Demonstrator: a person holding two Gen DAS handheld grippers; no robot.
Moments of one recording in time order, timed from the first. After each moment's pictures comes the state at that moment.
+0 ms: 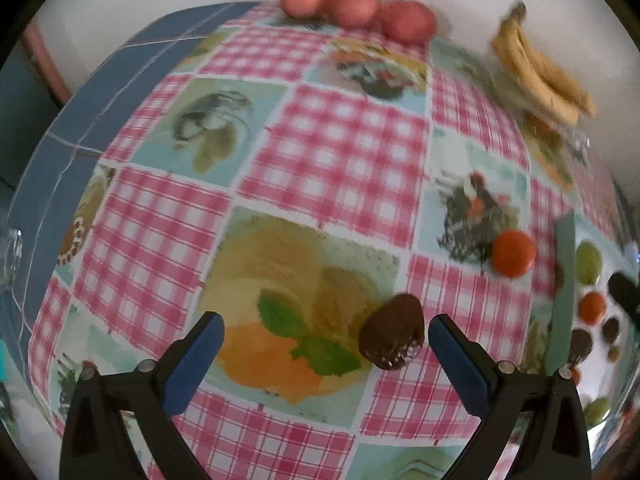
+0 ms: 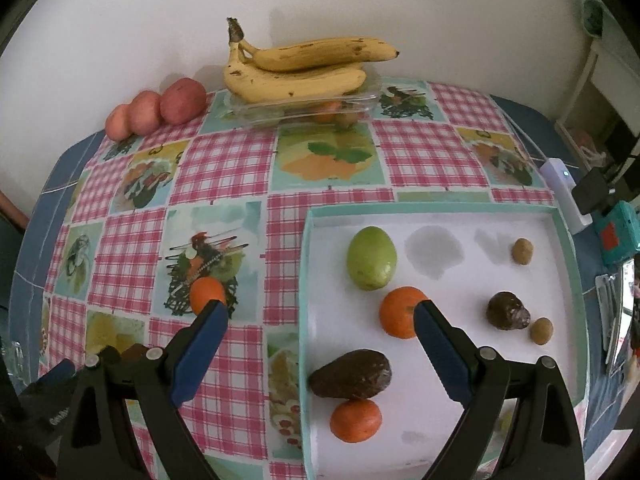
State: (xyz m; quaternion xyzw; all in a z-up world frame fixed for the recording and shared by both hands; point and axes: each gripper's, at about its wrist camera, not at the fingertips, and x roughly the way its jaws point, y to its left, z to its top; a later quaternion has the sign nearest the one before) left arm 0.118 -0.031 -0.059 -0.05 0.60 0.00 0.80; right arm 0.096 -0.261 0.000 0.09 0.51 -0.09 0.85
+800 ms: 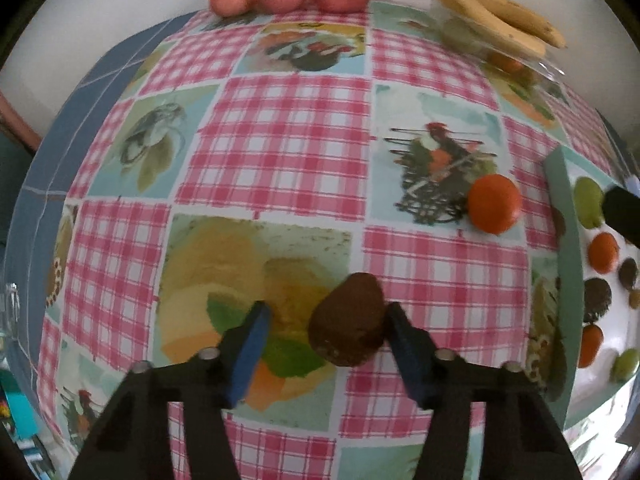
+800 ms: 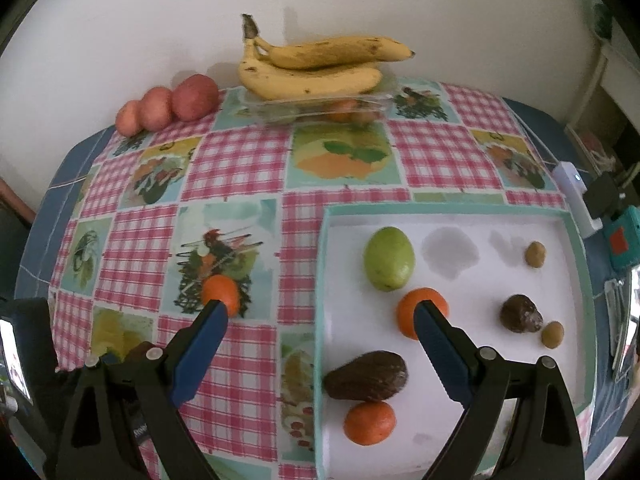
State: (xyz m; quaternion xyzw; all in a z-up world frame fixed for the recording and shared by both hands) left arm 0.123 -0.088 -0.071 0.03 0.61 -0.06 0.79; right arm 0.102 -0.247 -0.001 0.09 0.51 -0.07 0.85
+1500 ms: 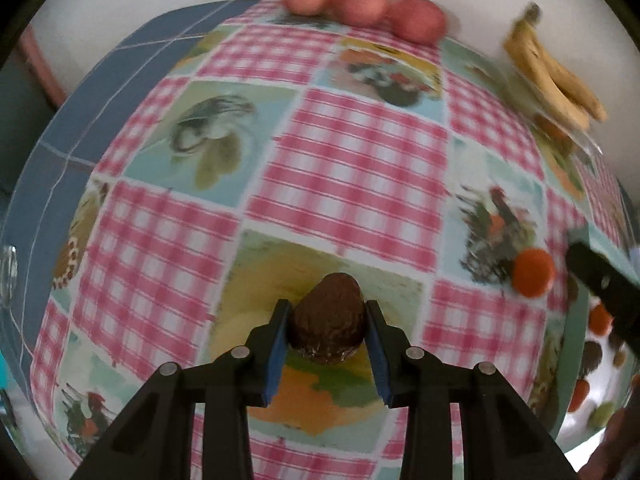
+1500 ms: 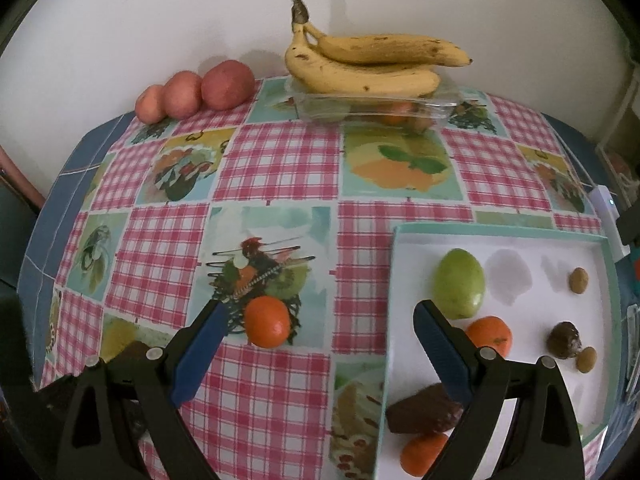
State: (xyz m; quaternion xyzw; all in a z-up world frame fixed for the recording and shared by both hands) left arm 0.153 -0.041 -0.060 -0.06 0.60 0.01 0.80; right arm 0.135 -0.211 -0.020 0.08 0.51 -0.04 0.85
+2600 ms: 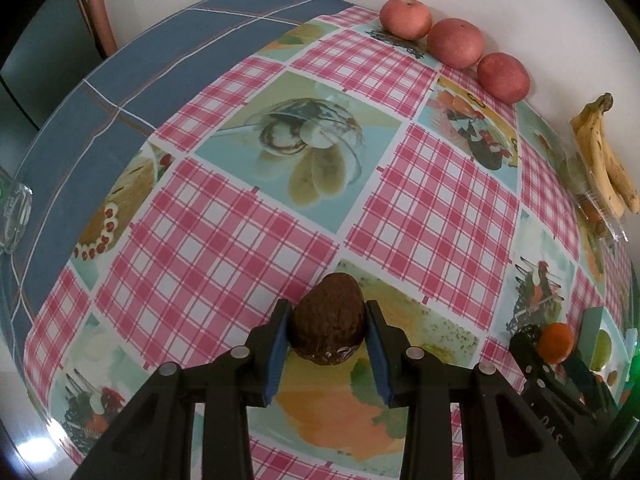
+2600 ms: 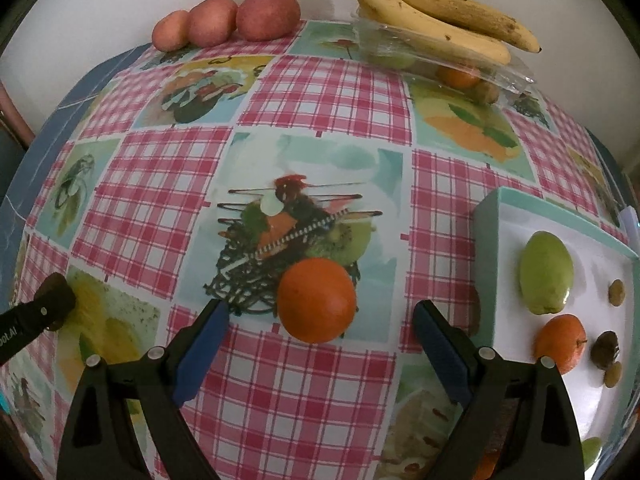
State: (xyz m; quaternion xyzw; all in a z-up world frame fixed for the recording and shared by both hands) left arm 0.142 0.059 -0.062 -0.14 0.58 0.08 0.79; right arm 0.146 -0.169 -0.077 0.01 0.55 -0.01 0.84
